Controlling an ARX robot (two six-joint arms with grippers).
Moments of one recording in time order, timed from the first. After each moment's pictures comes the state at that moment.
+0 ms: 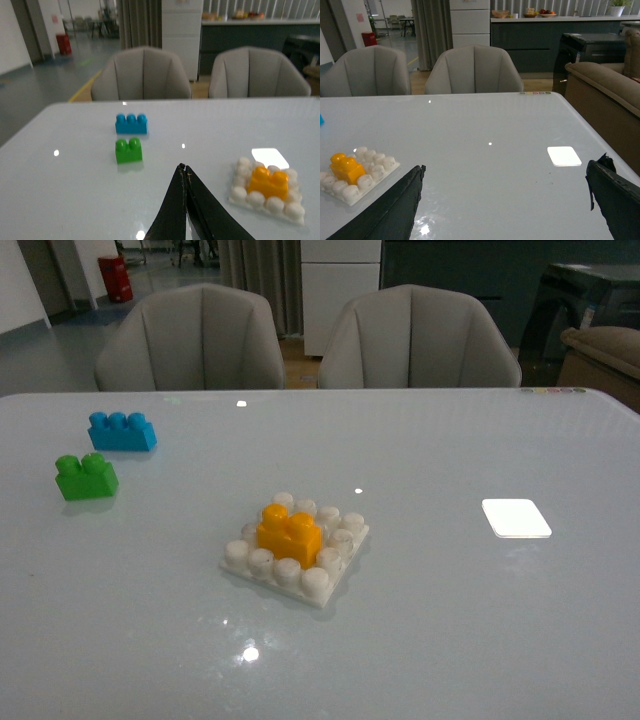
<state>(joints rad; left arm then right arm) 0.00 0.57 0.03 0.56 0.00 -0.01 0.00 0.00 0.01 0.00 0.00 0.00</state>
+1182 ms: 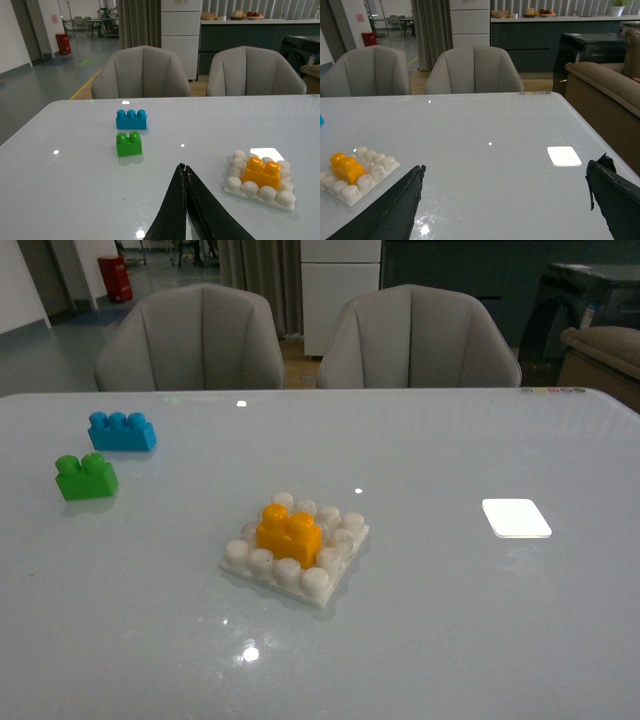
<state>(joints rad) 0.00 0.21 0.01 0.21 0.00 -0.01 0.00 0.00 0.01 0.00 0.00 0.00</state>
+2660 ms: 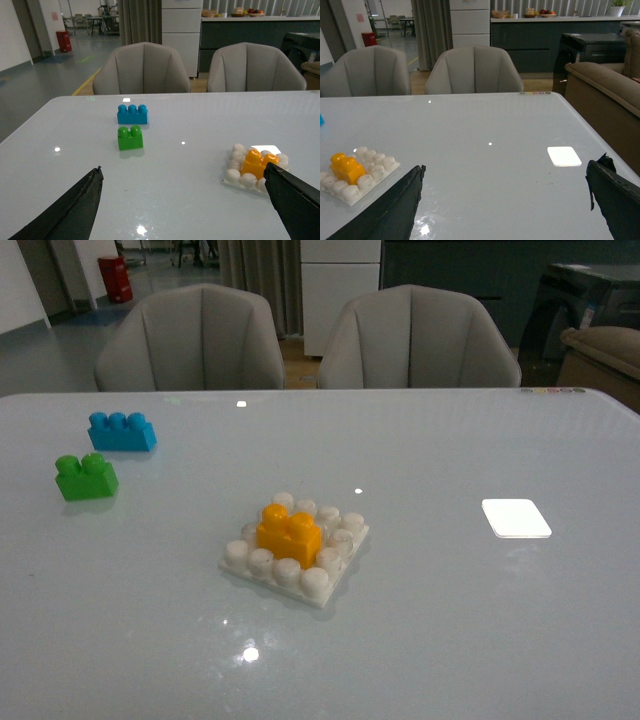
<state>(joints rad) 0.00 0.01 0.01 0.00 0.00 -0.01 0.00 0.00 0.01 0.00 0.00 0.00</state>
